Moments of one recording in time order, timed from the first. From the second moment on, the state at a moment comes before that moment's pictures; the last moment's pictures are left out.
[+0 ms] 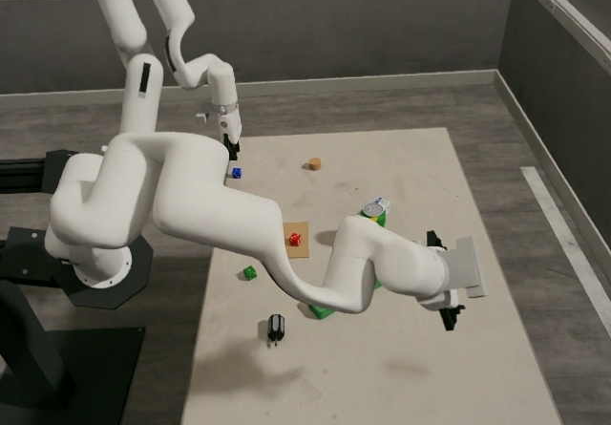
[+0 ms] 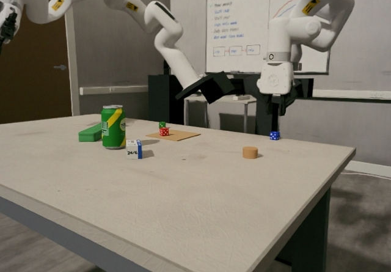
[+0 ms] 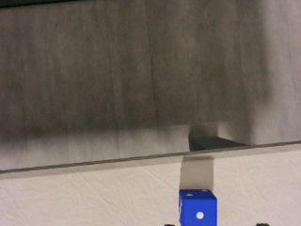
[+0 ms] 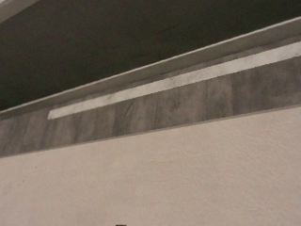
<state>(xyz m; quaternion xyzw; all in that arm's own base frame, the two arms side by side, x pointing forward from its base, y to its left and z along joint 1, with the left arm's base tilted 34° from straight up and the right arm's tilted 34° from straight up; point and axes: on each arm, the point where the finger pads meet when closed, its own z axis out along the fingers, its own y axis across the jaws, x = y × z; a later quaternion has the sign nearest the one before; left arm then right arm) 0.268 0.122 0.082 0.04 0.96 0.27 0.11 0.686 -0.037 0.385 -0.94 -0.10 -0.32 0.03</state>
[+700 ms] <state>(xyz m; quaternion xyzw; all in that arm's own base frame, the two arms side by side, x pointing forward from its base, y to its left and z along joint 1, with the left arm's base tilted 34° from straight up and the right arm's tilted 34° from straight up) 0.270 0.127 0.074 0.04 0.96 0.27 0.11 0.686 -0.037 0.385 -0.94 -0.10 -0.32 0.03</state>
